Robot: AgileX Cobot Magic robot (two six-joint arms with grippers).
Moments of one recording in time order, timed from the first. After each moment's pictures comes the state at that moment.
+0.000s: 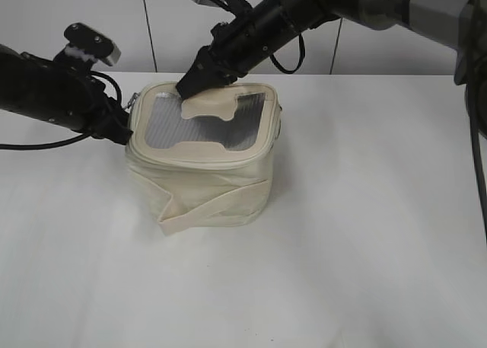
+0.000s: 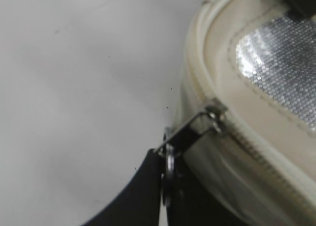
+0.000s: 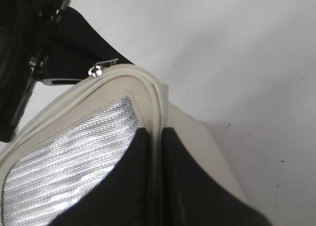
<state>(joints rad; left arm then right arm) -0.23 1.84 -1.02 -1.15 0.35 1.58 0.47 2.47 -2.20 0.90 1.05 -0.86</state>
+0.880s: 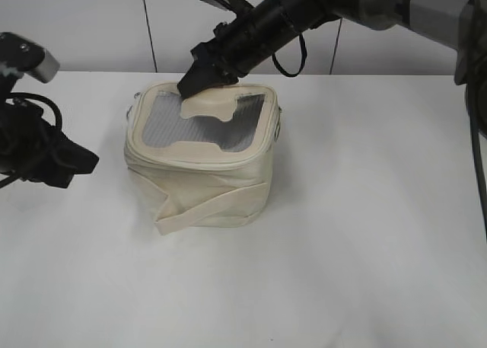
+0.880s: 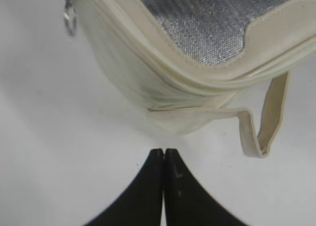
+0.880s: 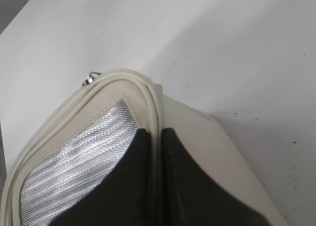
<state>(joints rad) -0.24 1.41 -0.70 -0.85 0.48 1.16 0.46 2.47 -2.20 0.89 1.04 -0.69</state>
